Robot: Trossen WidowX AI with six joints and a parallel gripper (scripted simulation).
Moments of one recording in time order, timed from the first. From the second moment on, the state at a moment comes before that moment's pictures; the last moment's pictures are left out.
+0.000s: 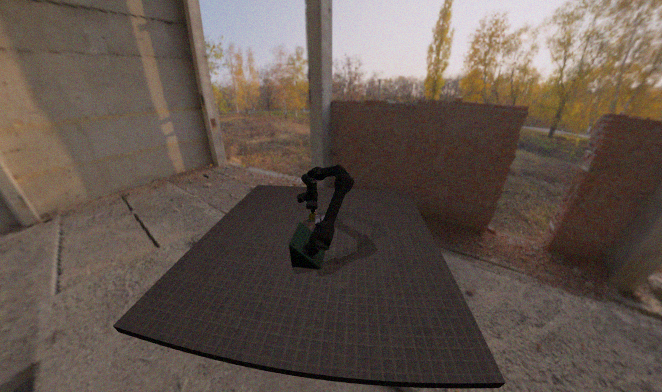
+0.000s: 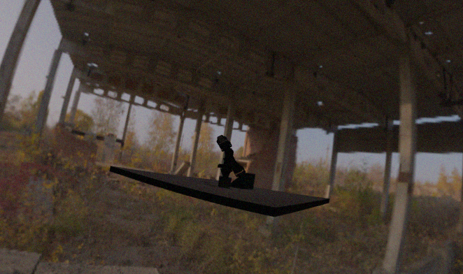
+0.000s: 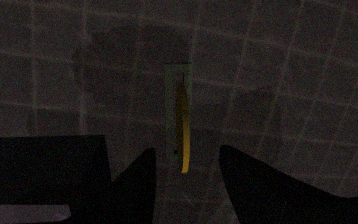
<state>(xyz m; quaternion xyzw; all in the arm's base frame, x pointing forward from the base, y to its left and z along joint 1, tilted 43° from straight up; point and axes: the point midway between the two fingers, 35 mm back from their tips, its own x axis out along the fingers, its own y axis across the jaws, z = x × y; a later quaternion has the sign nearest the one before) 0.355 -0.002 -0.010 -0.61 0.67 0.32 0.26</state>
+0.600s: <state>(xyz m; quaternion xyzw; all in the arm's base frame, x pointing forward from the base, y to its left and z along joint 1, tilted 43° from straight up) 0.352 -0.021 -0.032 -0.61 0.67 0.32 0.26</state>
